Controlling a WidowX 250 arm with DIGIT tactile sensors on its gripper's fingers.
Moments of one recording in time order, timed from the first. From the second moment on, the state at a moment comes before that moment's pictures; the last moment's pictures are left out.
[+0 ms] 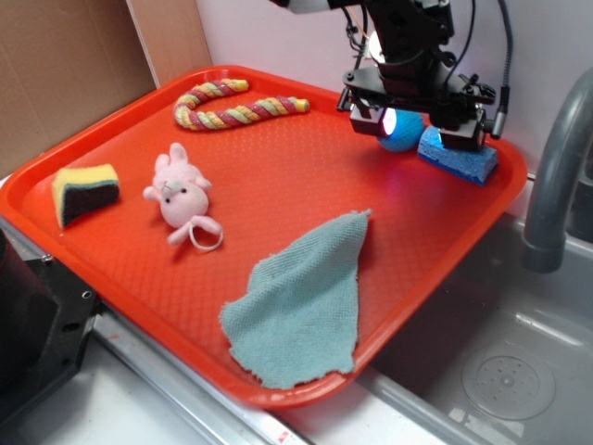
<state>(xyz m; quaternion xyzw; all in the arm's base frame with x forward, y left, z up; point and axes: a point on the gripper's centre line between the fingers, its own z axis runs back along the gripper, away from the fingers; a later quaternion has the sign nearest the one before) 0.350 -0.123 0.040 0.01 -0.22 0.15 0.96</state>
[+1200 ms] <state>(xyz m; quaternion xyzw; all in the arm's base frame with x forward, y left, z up) 0.245 -0.118 0.050 -0.06 -0.10 0.15 0.98</state>
